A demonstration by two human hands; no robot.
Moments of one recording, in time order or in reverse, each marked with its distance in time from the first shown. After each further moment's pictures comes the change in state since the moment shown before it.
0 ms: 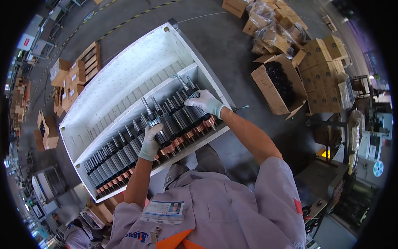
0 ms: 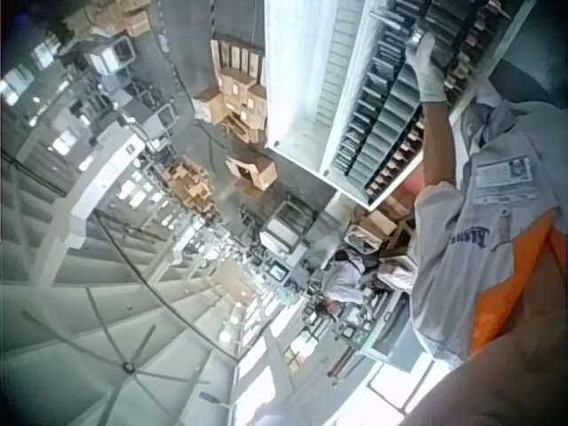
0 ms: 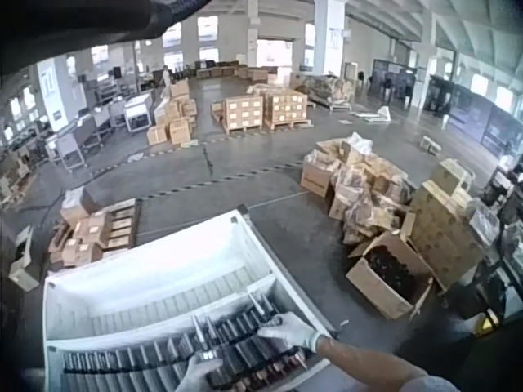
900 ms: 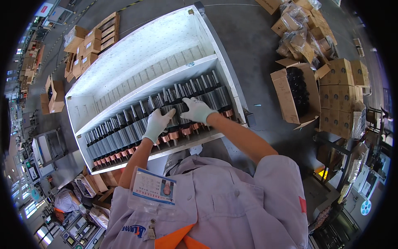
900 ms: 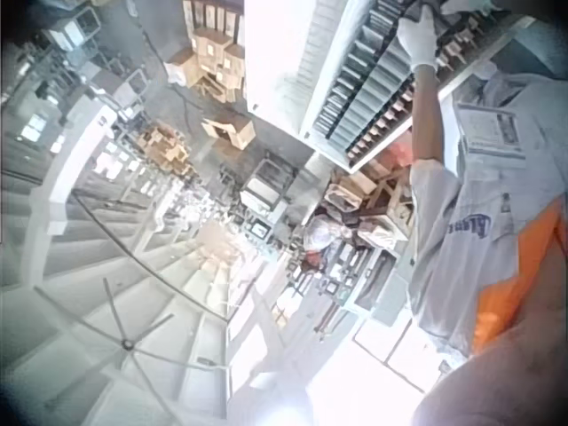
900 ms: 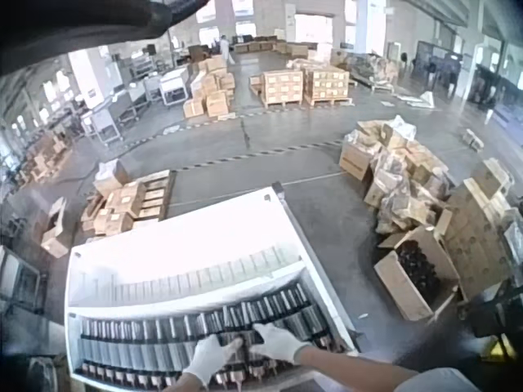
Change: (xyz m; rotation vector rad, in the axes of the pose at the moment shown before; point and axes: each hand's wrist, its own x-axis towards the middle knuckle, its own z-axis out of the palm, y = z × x) left_hand 0.030 -0.006 -0.013 1.201 0.497 -0.357; right_hand 0.016 0.018 0.079 -0.640 -0.211 -0.234
